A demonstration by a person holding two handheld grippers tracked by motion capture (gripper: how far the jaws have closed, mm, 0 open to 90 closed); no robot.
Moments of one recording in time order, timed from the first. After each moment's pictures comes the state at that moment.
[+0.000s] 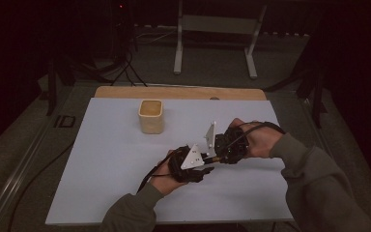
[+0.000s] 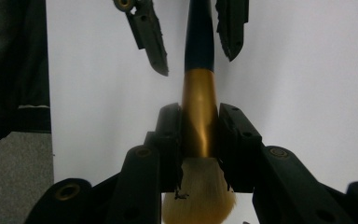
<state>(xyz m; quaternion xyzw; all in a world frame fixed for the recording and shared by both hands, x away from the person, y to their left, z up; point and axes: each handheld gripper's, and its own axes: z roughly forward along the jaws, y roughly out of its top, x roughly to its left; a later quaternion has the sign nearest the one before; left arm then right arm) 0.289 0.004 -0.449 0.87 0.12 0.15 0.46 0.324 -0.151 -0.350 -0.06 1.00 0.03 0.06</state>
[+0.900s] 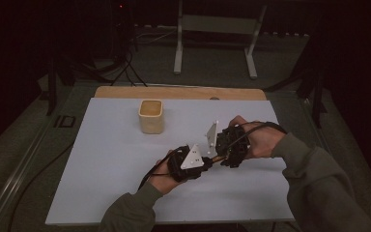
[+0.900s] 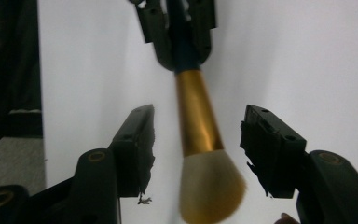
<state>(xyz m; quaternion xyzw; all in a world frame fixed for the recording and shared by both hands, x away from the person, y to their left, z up) 0.290 0.005 -0.446 0.88 0.10 0.15 0.45 0.325 -0.154 -0.347 -0.06 0.99 0.05 0.08</state>
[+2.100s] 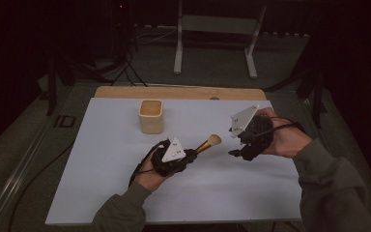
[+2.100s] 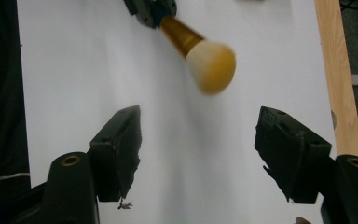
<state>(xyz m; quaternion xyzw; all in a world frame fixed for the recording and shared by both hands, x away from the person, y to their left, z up) 0.300 0.048 -0.447 0.85 0.17 0.17 0.46 0.324 -0.207 -0.315 0.03 0.97 0.19 0.13</state>
